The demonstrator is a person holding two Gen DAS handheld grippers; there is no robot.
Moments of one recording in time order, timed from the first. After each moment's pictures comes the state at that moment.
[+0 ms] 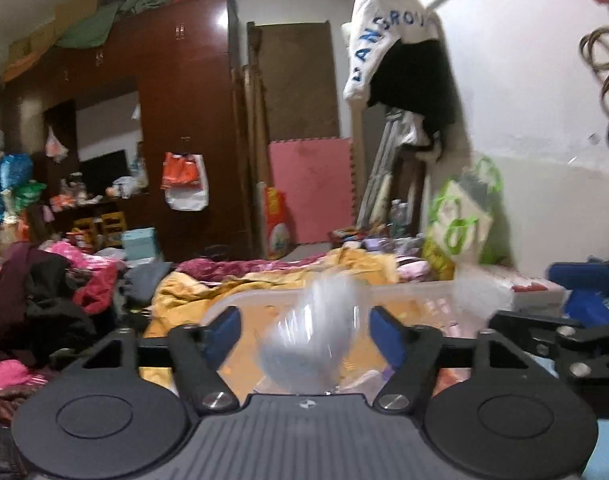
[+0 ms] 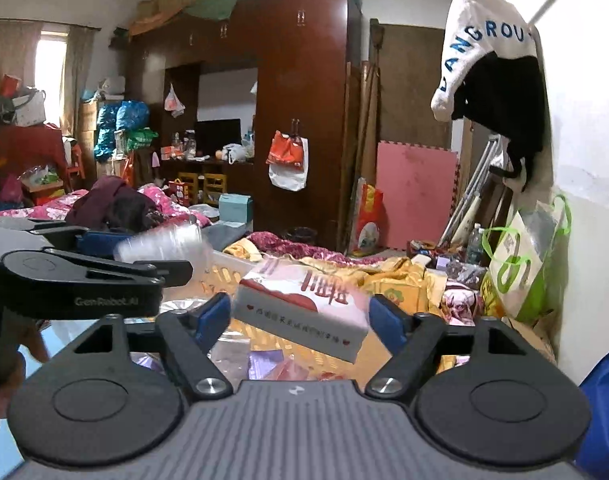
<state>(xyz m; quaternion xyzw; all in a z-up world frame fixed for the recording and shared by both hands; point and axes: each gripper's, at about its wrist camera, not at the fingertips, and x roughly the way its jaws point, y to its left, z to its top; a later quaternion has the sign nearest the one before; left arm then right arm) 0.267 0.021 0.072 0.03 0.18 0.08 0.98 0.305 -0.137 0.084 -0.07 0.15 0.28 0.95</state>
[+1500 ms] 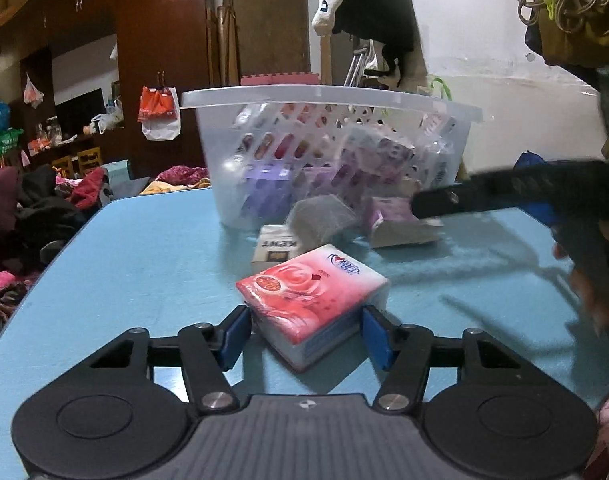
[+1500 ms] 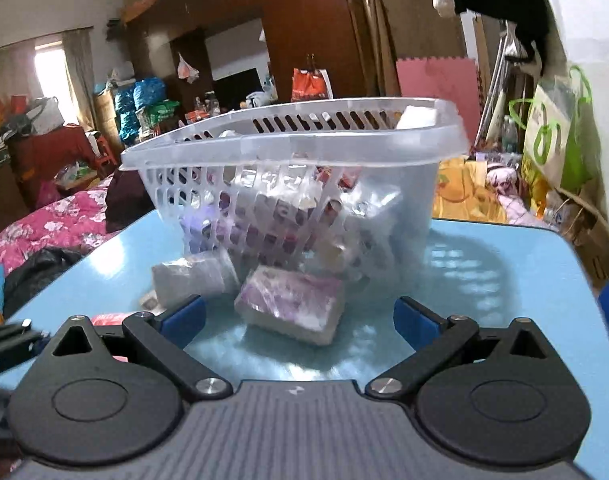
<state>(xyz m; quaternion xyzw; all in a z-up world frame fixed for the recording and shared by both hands) 0.085 0.015 -0.049 0.01 0.26 0.02 0.96 0.247 -0.163 -0.010 0.01 0.27 0.33 0.90</state>
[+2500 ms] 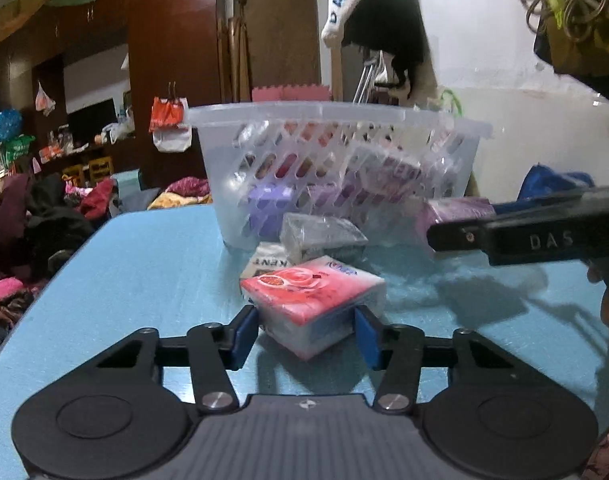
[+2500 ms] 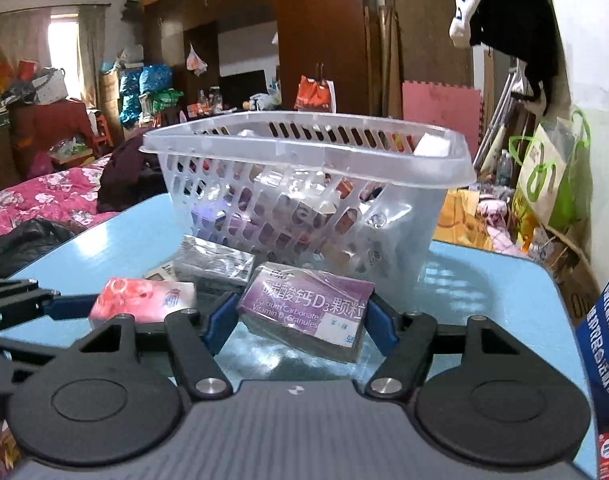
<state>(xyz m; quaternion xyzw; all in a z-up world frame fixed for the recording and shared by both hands) 0.093 0.006 -0.042 0.01 0.23 0.04 0.97 0.206 -0.168 0.001 -0.06 0.22 0.32 0.92</state>
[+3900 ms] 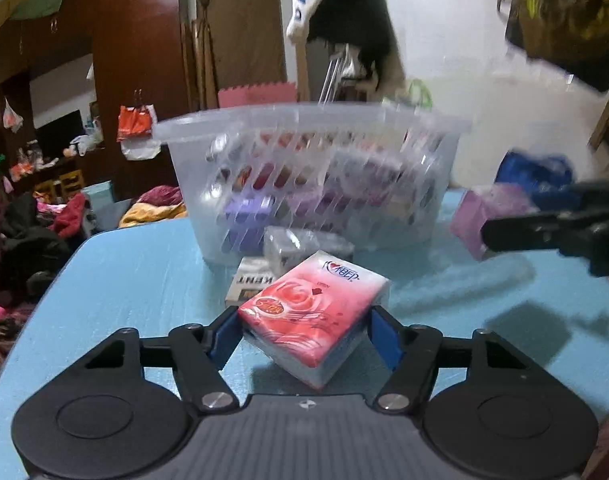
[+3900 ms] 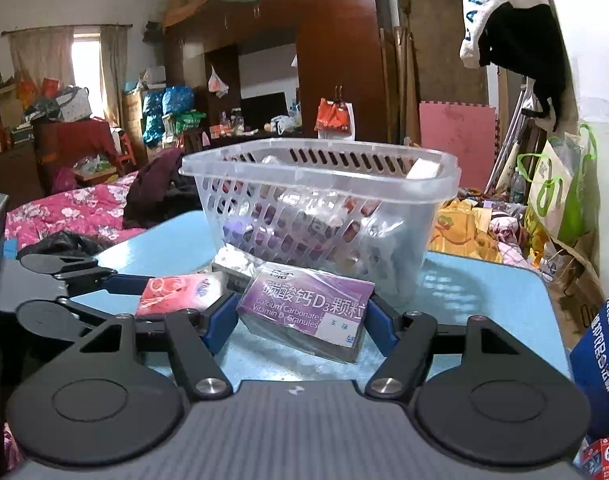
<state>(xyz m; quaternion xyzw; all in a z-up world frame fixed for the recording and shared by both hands) 0.101 0.014 -0.032 0.03 0.24 -0.01 0.97 0.180 -0.192 0.012 -0.04 0.19 0.35 0.92</state>
